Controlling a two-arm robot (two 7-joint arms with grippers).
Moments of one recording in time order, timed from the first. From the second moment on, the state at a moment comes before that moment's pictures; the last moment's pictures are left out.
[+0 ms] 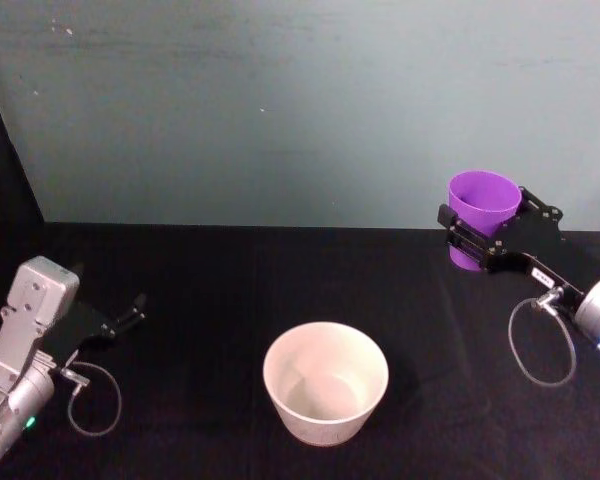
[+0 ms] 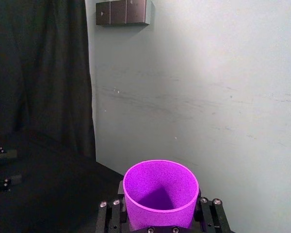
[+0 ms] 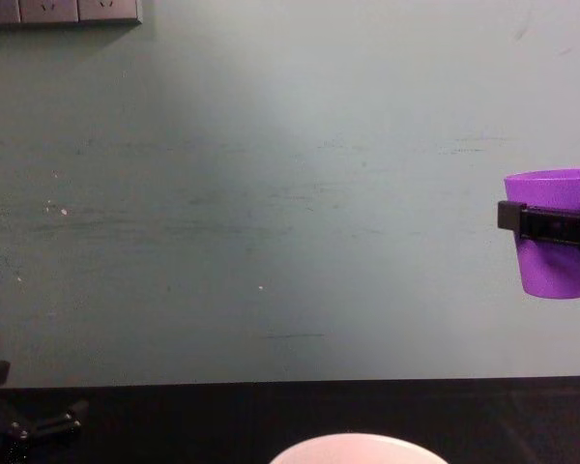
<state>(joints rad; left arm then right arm) -0.20 0.60 0.45 -1.41 -0.25 -0.12 0.03 0.19 0.50 -0.19 -1.70 0.40 0.10 0.37</state>
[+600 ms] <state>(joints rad) -0.20 0.60 0.45 -1.41 -0.25 -0.12 0.03 0.19 0.50 -0.19 -1.70 0.40 0.10 0.37</state>
